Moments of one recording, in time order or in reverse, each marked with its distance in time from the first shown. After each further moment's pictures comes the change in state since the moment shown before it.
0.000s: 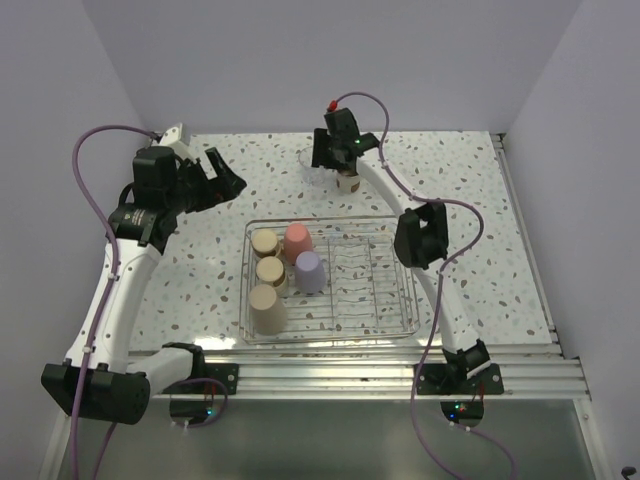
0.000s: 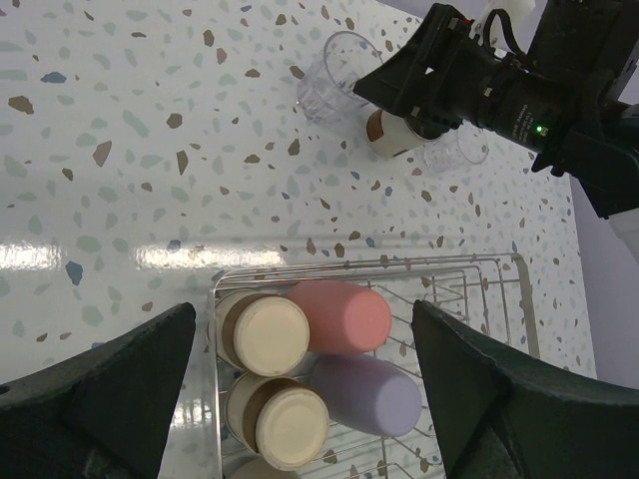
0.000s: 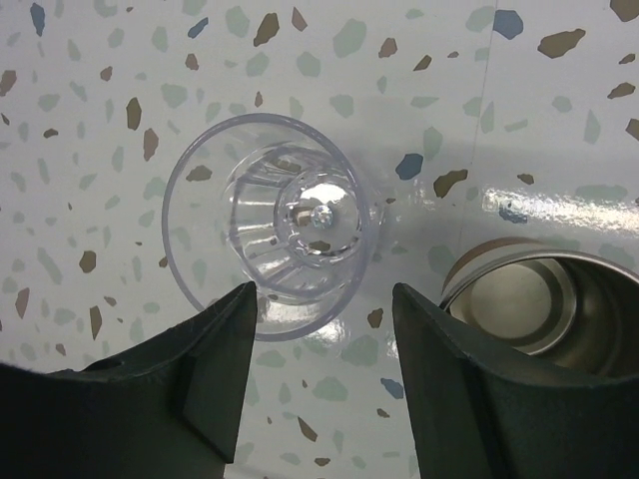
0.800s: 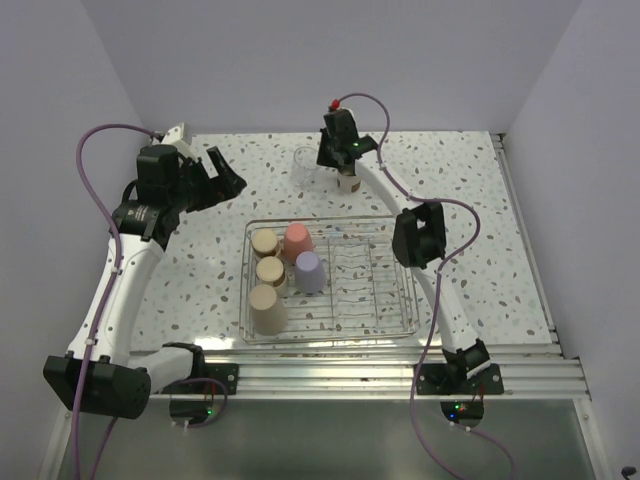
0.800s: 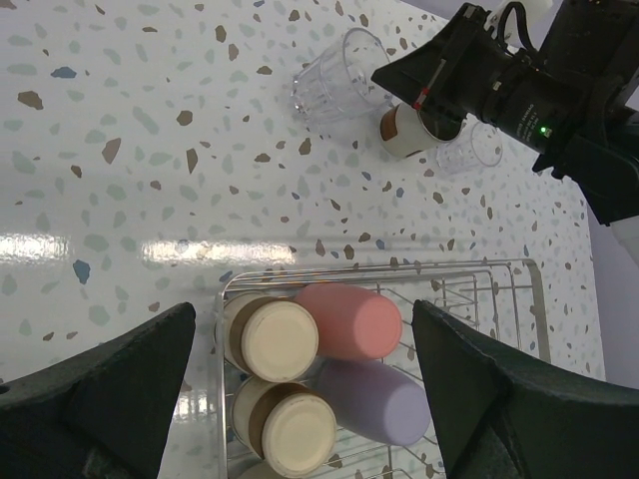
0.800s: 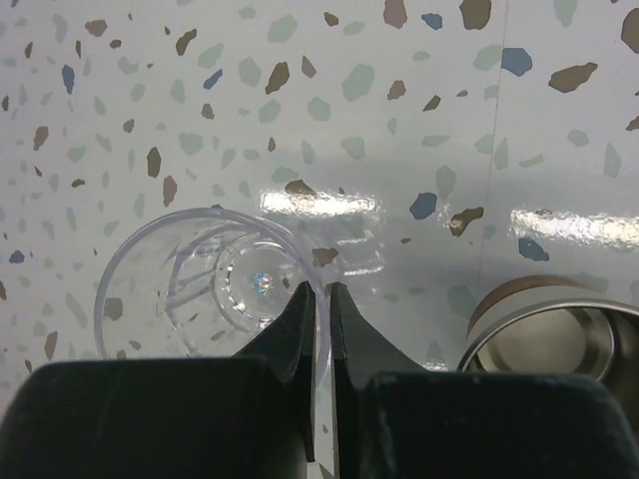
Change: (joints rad) left arm 0.000 0.028 0.000 0.007 -0.019 0.001; right arm -0.002 0.040 0.013 0.090 0.018 0.056
